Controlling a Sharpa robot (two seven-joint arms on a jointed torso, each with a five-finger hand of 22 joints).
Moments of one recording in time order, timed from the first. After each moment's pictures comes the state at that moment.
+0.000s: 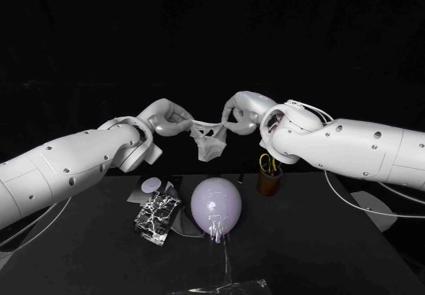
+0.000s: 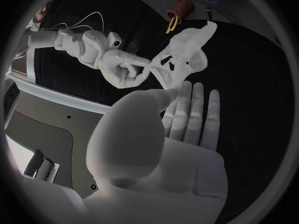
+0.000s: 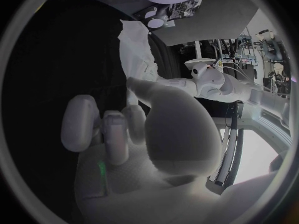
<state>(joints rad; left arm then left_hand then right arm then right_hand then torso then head) 1.43 -0.53 -0.07 1.11 -0.74 -0.25 0.17 1.50 -0.09 0.70 0.18 0.04 0.97 0.18 0.25 0.45 1.20 0.13 0.08 0.07 0.98 0.12 0.18 0.35 0.13 0.77 0.29 0.22 0.08 1.52 -0.69 -0.14 1.42 -1.37 -0.42 -0.26 1.31 -0.14 0.69 0.06 0.05 0.99 0.06 0.57 0.43 1.46 -0.02 1.36 1.31 1.47 -0.07 1.57 1.31 0.08 1.46 0.04 1.18 1.31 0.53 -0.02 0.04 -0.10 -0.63</state>
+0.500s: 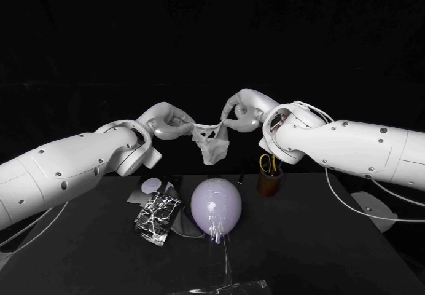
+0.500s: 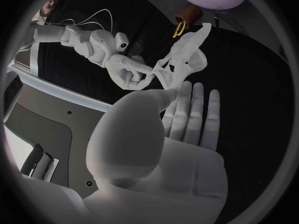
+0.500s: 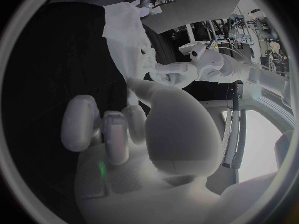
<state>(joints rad) 1.43 -0.56 -0.08 1.17 -0.70 -0.23 0.18 1.50 -0.09 0.70 0.18 0.04 0.96 0.19 0.26 0.45 1.20 0.13 0.08 0.07 0.98 0.12 0.18 0.35 0.13 0.77 0.29 0.23 0.08 1.52 -0.71 -0.14 1.43 -1.19 -0.48 -0.18 1.31 -0.14 0.69 0.06 0.04 0.99 0.06 0.57 0.43 1.46 -0.01 1.36 1.31 1.47 -0.07 1.57 1.31 0.08 1.46 0.04 1.18 1.31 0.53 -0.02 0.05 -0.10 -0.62</state>
